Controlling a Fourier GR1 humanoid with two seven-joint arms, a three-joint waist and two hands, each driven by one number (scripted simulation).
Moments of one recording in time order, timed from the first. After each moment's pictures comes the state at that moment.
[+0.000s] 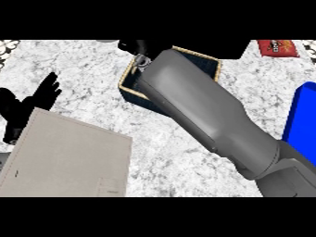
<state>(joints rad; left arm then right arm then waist) -0.26 0.26 0.14 -1.37 0.05 -0.06 0.23 -1.35 -0.01 0.48 -0.83 0.96 -0.56 1.16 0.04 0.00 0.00</state>
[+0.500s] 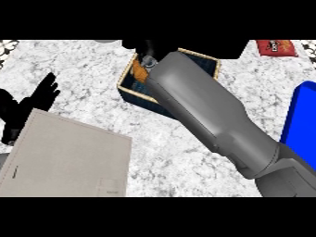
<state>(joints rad) -0.25 0.27 0.15 -1.37 0.06 -0.06 0.23 -1.32 -0.01 0.45 -0.79 0.95 -0.70 1.10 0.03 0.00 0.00</state>
